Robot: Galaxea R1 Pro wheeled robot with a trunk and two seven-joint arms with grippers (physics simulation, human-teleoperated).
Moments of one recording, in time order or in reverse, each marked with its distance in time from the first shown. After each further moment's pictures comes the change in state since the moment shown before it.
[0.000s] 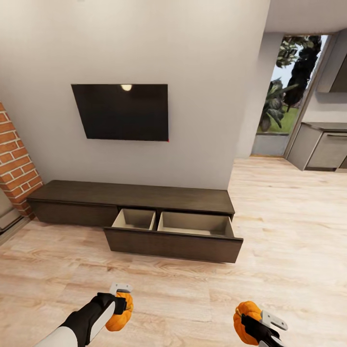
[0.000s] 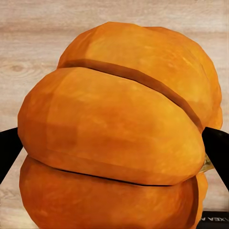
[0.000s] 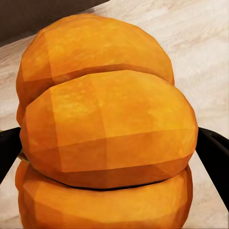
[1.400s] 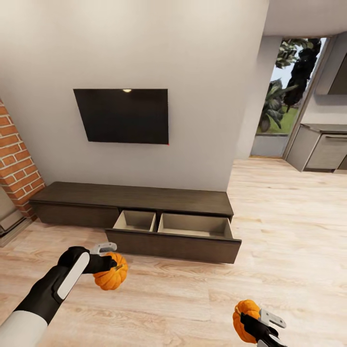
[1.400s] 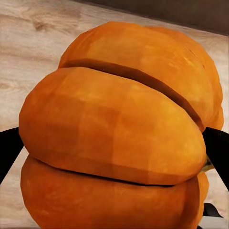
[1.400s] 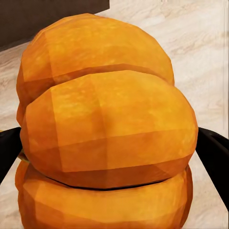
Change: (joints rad) left arm 0.008 0.173 0.285 -0.621 0.127 0.543 -0.034; right arm 0.000 0.000 0.008 -0.021 0.017 -0.001 -0.026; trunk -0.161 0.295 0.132
